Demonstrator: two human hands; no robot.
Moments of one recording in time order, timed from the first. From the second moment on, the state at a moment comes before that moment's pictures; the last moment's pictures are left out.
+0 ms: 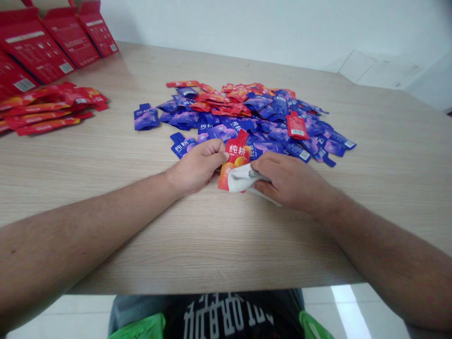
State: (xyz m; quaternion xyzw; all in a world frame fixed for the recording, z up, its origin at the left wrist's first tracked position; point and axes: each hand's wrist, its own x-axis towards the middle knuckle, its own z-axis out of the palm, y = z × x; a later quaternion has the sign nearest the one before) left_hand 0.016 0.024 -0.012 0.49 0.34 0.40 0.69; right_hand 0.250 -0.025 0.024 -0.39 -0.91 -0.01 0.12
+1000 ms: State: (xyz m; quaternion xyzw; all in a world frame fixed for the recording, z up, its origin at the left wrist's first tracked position) left_hand 0.008 0.026 -0.015 0.64 0.36 0.34 0.59; right_hand 0.243 -0.031 0.024 -0.40 -0.91 -0.03 0.12
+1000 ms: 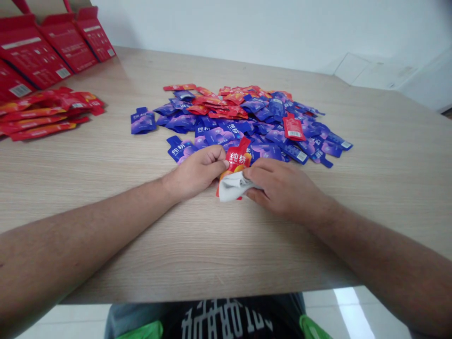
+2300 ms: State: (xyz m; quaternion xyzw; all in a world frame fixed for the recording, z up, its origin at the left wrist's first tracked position) left_hand 0.008 0.021 -0.004 0.72 0.34 0.29 0.54; right_hand 0.253 -0.018 0.024 -0.45 -0.87 -0.01 0.19
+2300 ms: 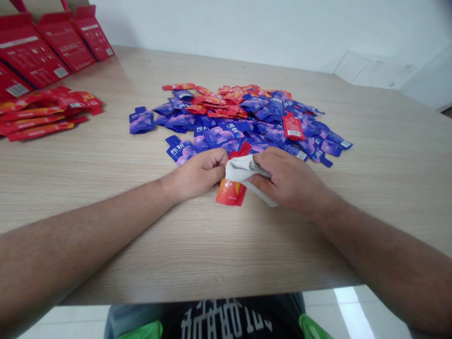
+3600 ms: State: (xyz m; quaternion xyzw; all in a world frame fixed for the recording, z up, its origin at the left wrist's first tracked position) left_hand 0.006 0.022 -0.006 0.72 0.32 0.30 0.54; right_hand 0.251 -0.023 0.028 -0.47 -0.86 -0.03 0.19
